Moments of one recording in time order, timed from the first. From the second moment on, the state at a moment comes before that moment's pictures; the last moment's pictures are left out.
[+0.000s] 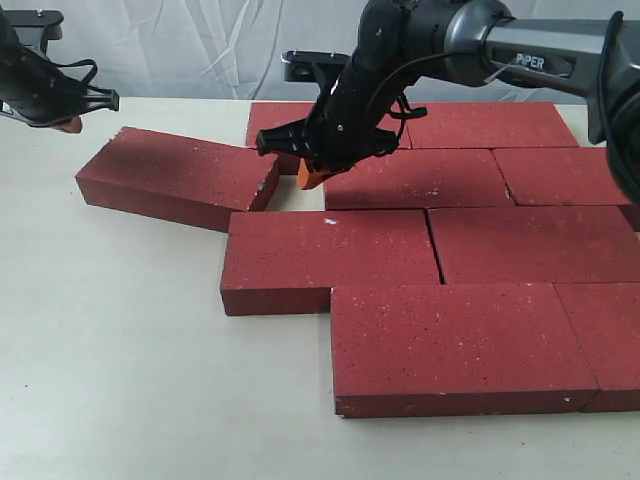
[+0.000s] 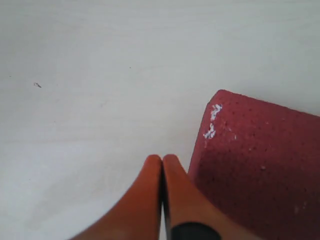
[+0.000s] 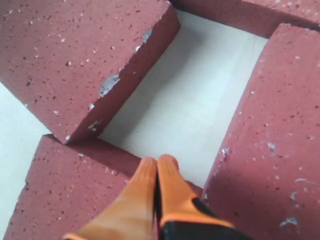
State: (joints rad) left arm 0.02 2.10 -1.56 -0.03 0.53 -0.01; right arm 0.50 2.24 -1.82 0.34 0.86 -0.04
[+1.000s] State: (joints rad) left arm 0.07 2.24 -1.64 -0.11 0.59 0.02; right arm 0.55 2.29 -1.82 0.43 0.72 -0.04
